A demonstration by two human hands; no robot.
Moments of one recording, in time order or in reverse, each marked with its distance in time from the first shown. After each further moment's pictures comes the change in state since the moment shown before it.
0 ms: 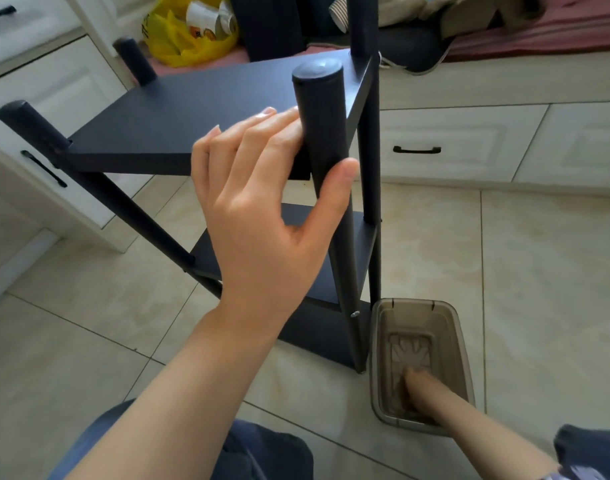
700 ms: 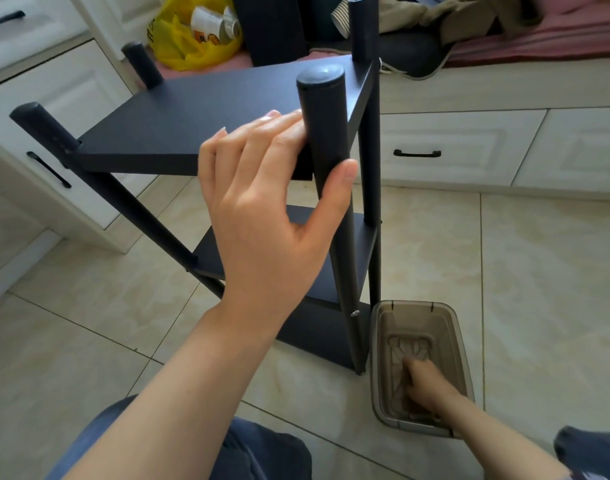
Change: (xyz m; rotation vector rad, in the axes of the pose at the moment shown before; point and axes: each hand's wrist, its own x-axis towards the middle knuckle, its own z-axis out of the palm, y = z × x) left_hand 0.001 0.001 -0.001 0.008 -0.009 -0.009; right_hand -0.020 0.002 -0.018 0.035 0.164 -0.171
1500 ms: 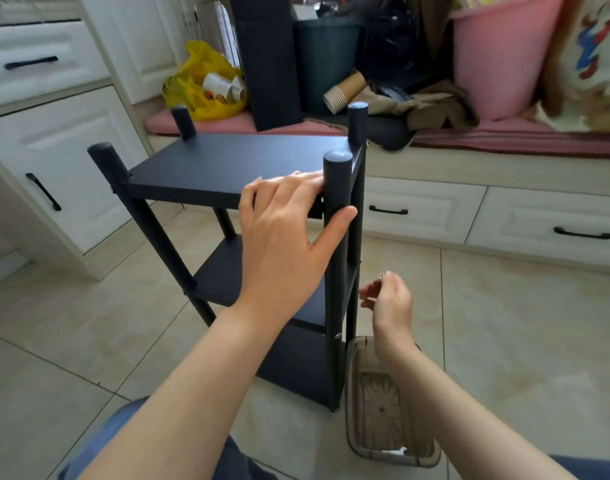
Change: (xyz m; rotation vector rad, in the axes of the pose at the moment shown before) left_hand 0.011 0.008 -0.017 -0.014 -0.147 -0.114; right_hand -0.098 -0.176 -0.178 1.310 0.773 -0.115
